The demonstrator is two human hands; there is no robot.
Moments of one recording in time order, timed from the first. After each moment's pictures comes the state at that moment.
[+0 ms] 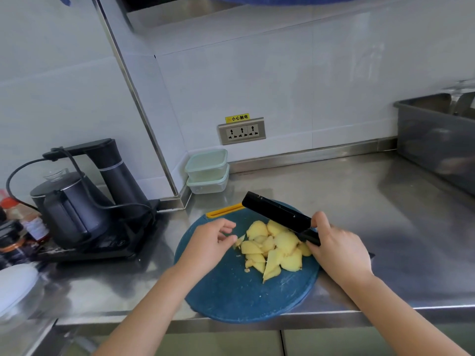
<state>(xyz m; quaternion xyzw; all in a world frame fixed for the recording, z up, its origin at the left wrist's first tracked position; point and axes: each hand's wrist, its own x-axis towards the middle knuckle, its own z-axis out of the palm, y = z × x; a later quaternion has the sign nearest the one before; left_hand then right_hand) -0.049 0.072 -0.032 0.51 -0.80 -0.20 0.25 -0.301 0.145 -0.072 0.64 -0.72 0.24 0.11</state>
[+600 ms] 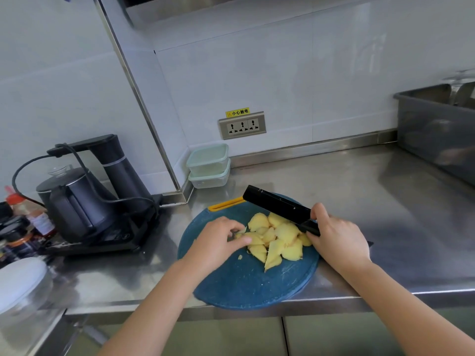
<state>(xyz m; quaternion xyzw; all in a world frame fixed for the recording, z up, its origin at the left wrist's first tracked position) -0.056 0.084 -0.027 0.48 -0.85 -0.16 0.16 -0.300 0.145 -0.069 0.64 -0.73 0.22 0.10</state>
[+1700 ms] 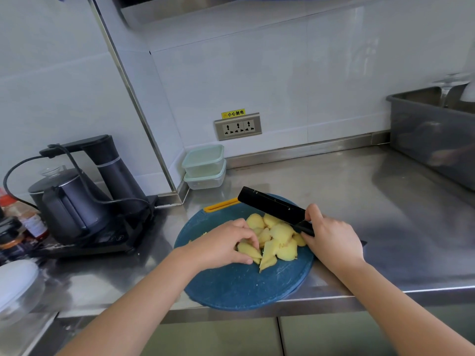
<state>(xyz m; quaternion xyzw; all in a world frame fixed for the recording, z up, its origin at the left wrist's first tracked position) -0.069 0.078 -0.019 0.35 -0.92 -0.19 0.01 -0.301 0.146 -0.070 0.64 -0.72 0.23 0.09</state>
